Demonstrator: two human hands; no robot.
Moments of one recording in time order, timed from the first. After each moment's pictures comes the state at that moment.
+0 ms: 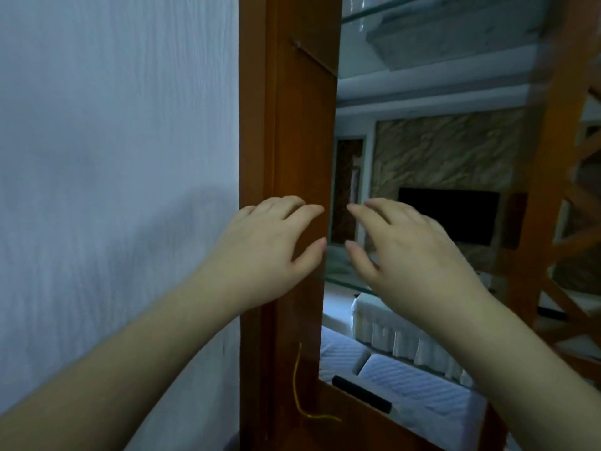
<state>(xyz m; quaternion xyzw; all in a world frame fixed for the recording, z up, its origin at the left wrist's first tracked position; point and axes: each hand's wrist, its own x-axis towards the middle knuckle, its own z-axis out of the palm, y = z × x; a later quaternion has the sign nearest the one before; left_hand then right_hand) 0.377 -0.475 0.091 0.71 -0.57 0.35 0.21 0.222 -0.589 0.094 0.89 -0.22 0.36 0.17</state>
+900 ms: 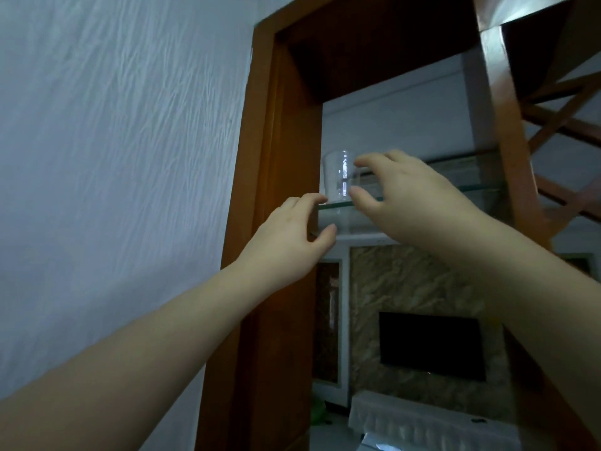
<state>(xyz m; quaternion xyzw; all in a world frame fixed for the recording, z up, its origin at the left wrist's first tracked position) 0.414 -0.554 0.292 0.55 -0.61 0.37 0.43 0.241 -0.620 0.337 0.79 -0.18 0.54 0.22</state>
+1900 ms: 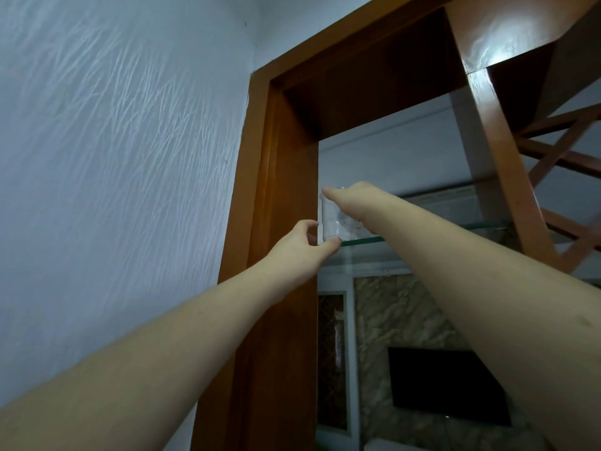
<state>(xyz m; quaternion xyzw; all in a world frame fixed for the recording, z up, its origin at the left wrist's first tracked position) 0.418 -0.590 0.347 0.59 -0.58 0.18 0.53 0.327 -0.668 0.437 0.79 -0.26 0.52 -0.18</state>
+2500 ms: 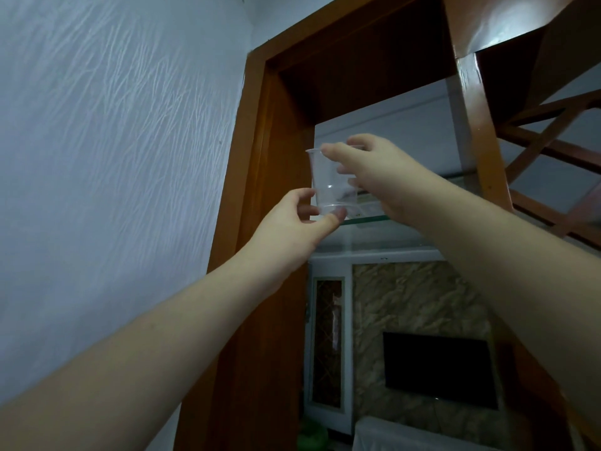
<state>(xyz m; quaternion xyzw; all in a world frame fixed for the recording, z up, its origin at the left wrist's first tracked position) 0.377 -0.563 0.321 0.49 -0.60 0.16 0.61 0.253 -0.636 0.395 0.80 -0.03 0.57 -0.19</state>
